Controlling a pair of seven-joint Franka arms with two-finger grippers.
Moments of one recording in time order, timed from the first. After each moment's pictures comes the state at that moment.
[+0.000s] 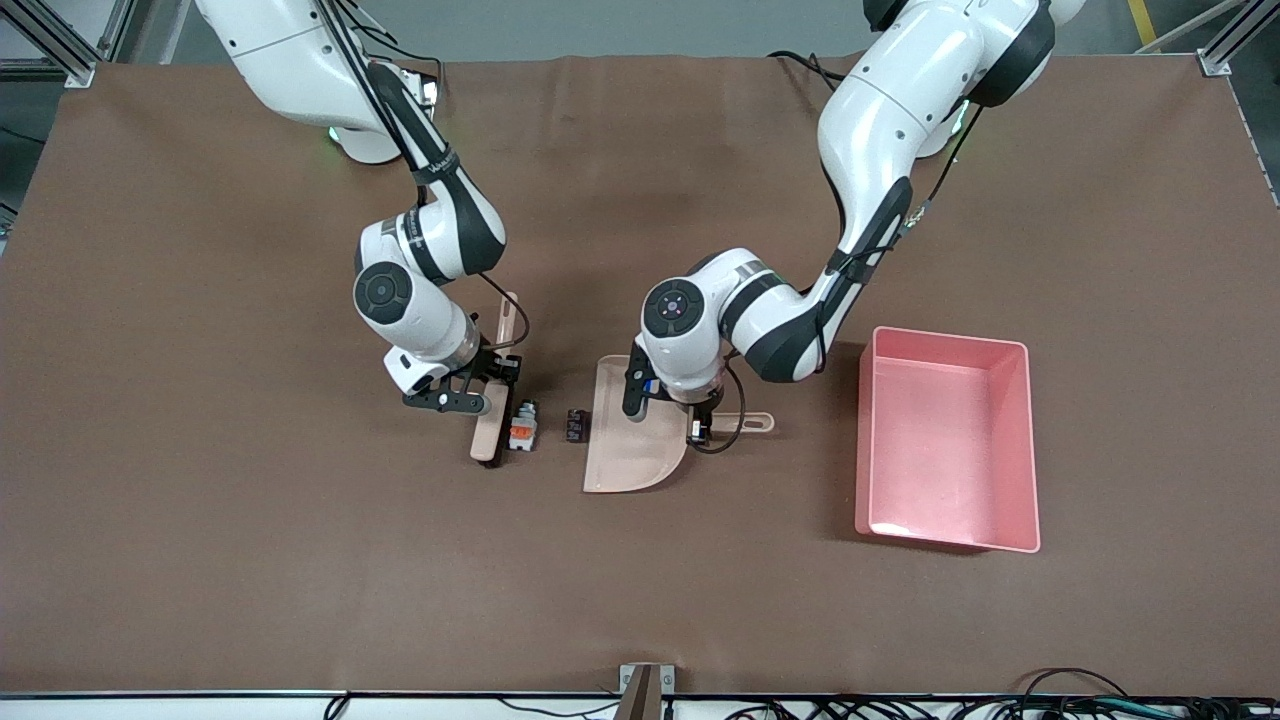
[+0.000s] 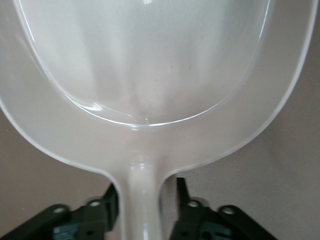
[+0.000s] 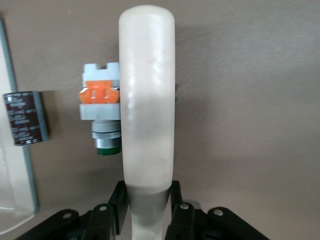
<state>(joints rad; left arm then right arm) -0.53 0.87 -0.23 -1.31 0.44 2.11 0.79 0.49 0.46 -0.02 -2.04 0.27 2.53 0.39</state>
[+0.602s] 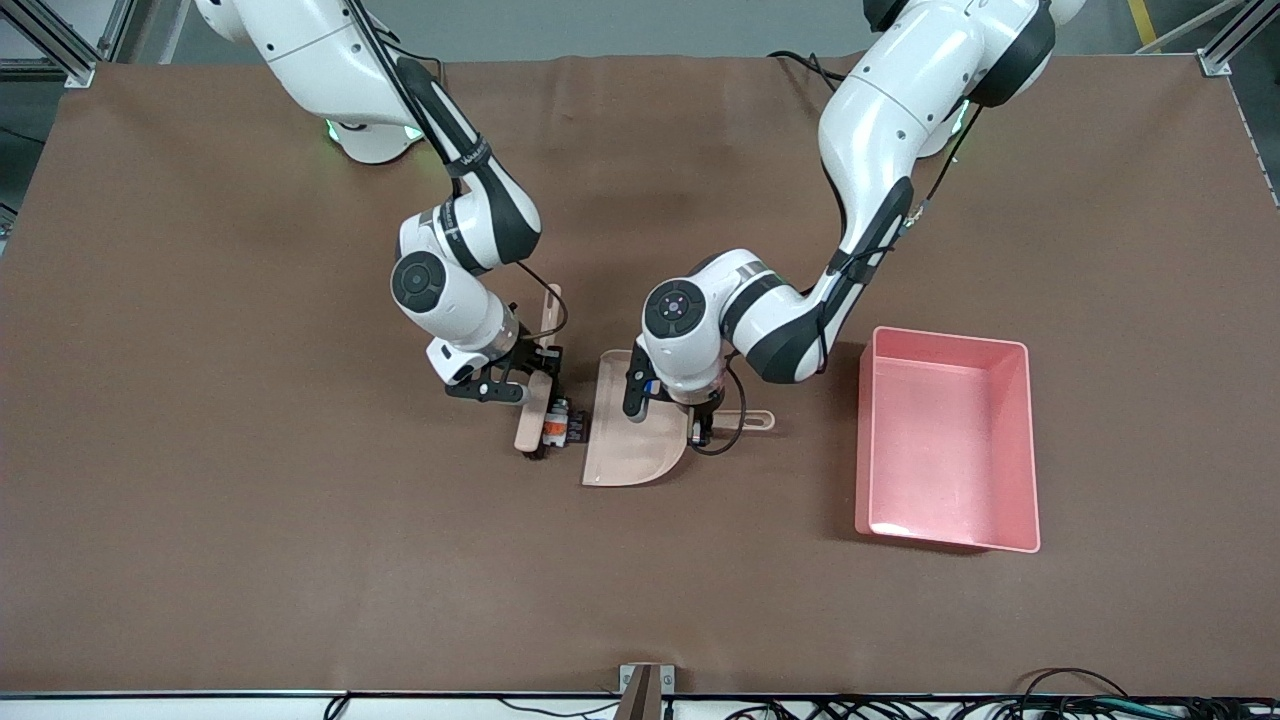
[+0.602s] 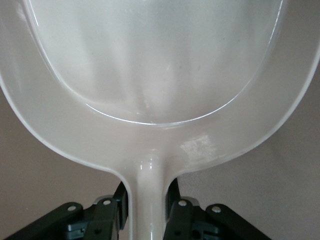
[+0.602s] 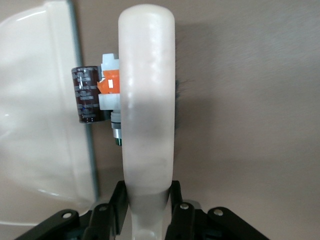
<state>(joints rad) -0.53 0.87 -0.23 -1.30 0.44 2.11 0.81 0.54 0.49 0.03 -1.99 0.40 2.57 0.39</state>
